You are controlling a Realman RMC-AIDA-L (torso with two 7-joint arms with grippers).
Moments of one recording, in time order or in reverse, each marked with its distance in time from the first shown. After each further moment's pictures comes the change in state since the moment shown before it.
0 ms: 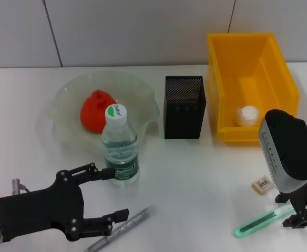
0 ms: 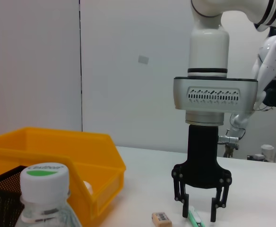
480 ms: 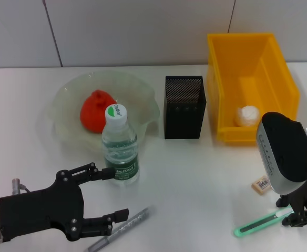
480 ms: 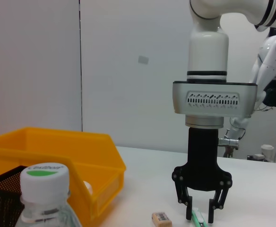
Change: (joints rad) left arm -0.001 0.000 0.000 0.000 0.000 0.000 0.000; right arm 0.007 0.000 -0.021 -0.020 -0.004 0.012 0.019
